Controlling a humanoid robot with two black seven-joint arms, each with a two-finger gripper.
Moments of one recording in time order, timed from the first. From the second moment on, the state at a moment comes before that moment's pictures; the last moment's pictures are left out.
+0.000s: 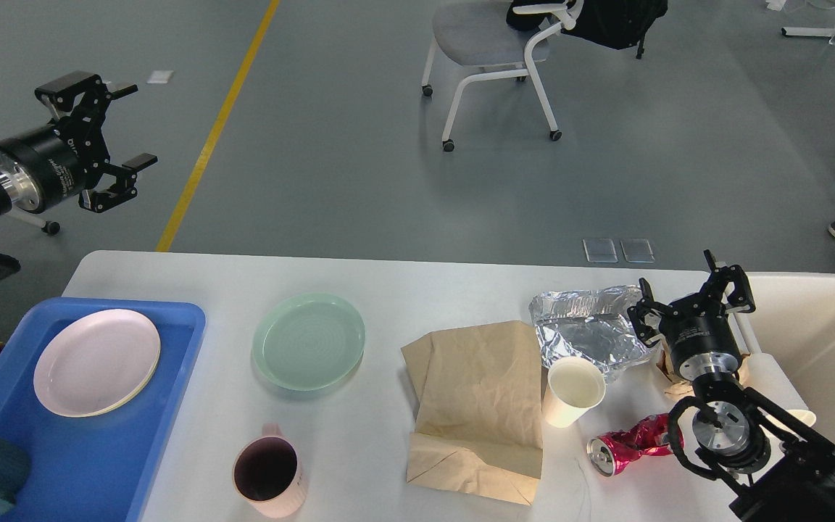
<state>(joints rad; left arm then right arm) -1.01 0.79 -0.47 -0.86 0.16 -0.41 0.07 0.34 -0.30 0.90 0.87 0.05 0.15 0.52</state>
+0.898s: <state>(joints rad) -2.19 0.28 1.18 -1.06 0.07 -0.93 0.06 0.34 -0.30 0.90 0.87 0.05 0.15 0.52</state>
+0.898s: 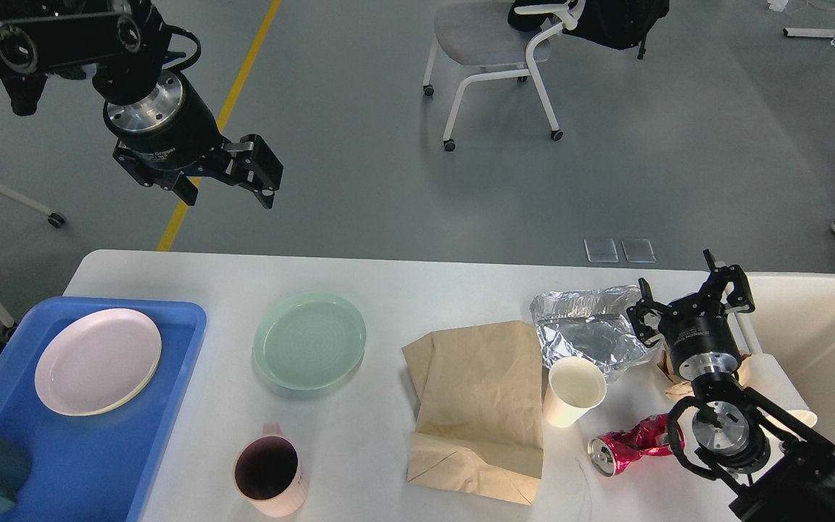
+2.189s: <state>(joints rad) -2.61 0.20 1.55 -1.70 -0.19 -0.91 -0.14 0.34 -0.30 0.90 0.87 0.05 0.15 0.52</state>
